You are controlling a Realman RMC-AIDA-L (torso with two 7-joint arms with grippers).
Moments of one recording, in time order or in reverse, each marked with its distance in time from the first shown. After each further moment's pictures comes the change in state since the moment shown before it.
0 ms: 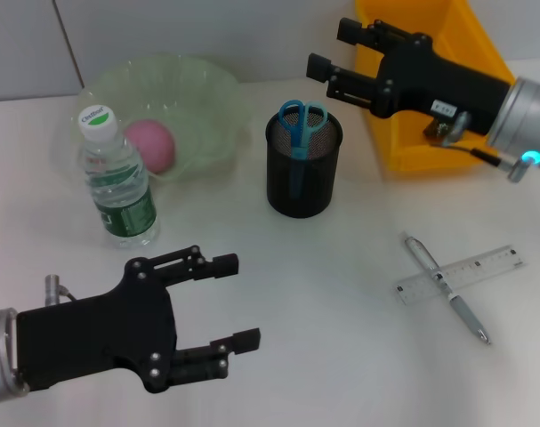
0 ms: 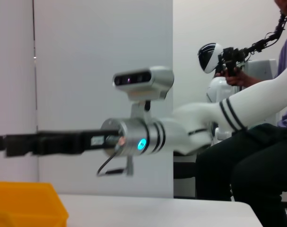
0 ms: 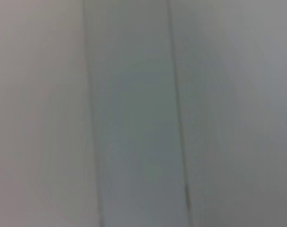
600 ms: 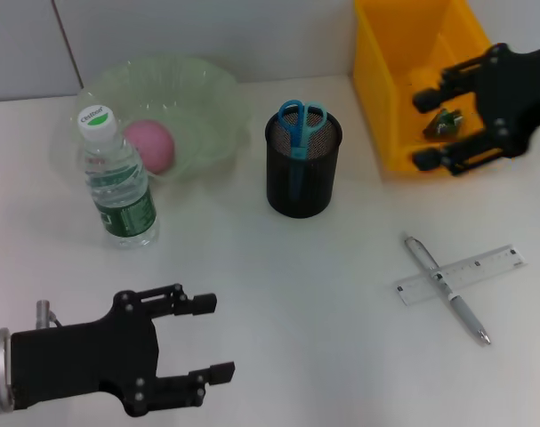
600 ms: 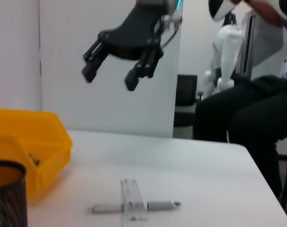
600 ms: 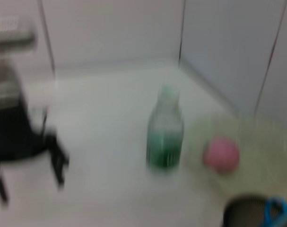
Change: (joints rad) left arm -0.028 0.004 -0.102 -0.043 0.207 -0.006 -0.037; right arm 0.132 -0.135 0.178 -0.736 -0.861 -0.592 0.687
